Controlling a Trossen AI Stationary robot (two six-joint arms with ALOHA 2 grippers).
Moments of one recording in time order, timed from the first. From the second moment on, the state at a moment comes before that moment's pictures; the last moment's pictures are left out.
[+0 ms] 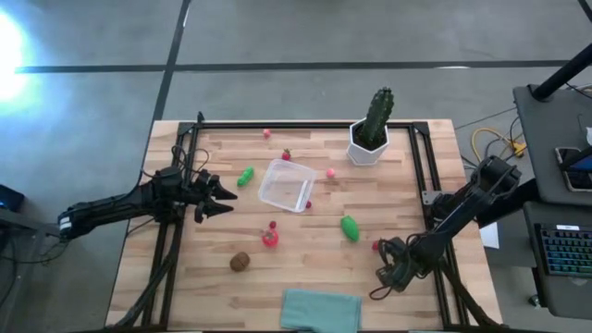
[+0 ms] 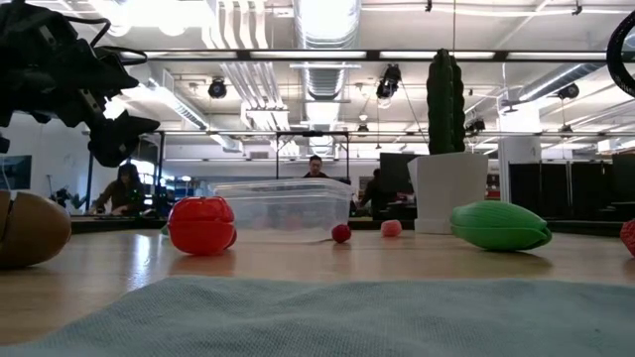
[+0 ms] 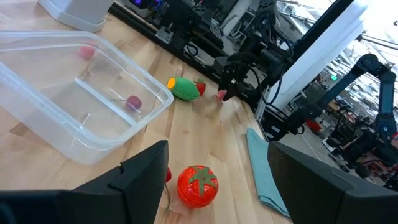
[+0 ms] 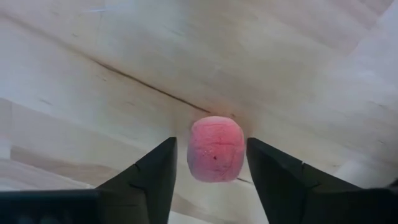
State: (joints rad) left arm 0.30 0.18 0.06 -0.08 0.43 -0.54; right arm 0.82 1.53 0.75 -0.67 -0.16 1.95
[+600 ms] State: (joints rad) left arm 0.30 0.18 0.06 -0.08 0.43 -0.54; right arm 0.81 1.50 0.75 -0.66 -0.16 1.93
